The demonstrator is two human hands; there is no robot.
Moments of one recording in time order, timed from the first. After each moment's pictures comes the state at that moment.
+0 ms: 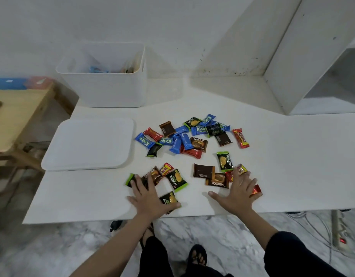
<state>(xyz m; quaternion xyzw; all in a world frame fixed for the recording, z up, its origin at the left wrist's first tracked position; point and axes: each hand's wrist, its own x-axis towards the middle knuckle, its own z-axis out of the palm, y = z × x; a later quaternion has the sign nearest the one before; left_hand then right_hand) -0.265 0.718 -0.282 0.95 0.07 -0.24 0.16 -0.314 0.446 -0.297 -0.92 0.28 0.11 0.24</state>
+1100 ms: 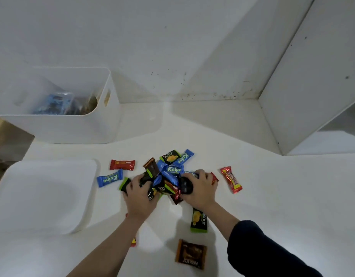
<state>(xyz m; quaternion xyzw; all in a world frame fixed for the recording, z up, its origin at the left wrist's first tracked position) -0.080 0.606 -0.289 0.98 -0.01 0.00 0.19 -0.094 0.398 -0.288 -0.97 0.09 0.09 0.22</state>
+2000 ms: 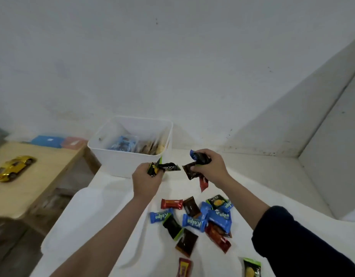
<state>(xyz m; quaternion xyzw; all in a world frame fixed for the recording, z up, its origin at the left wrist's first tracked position) 0.022 0.719 -0.124 0.86 0.07 0.20 0.46 0.039 0.509 -0.096 -0.80 0.00 -0.04 0.60</state>
